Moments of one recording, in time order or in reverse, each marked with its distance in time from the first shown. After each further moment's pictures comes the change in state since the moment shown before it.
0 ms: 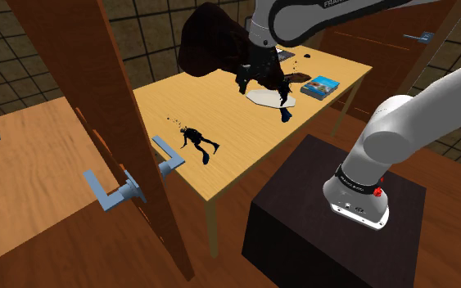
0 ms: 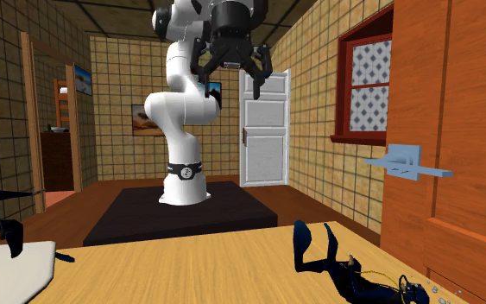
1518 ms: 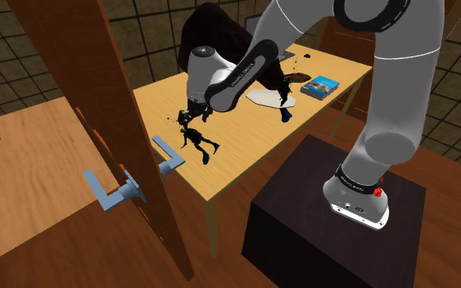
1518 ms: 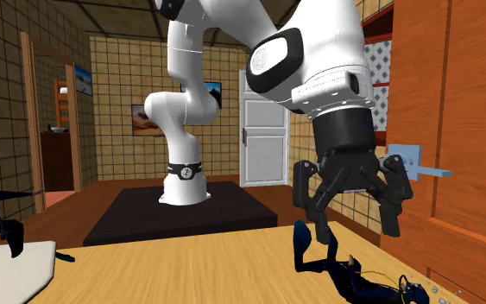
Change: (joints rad) arm 0.058 0.895 0.062 0.421 -0.369 0.536 0.485
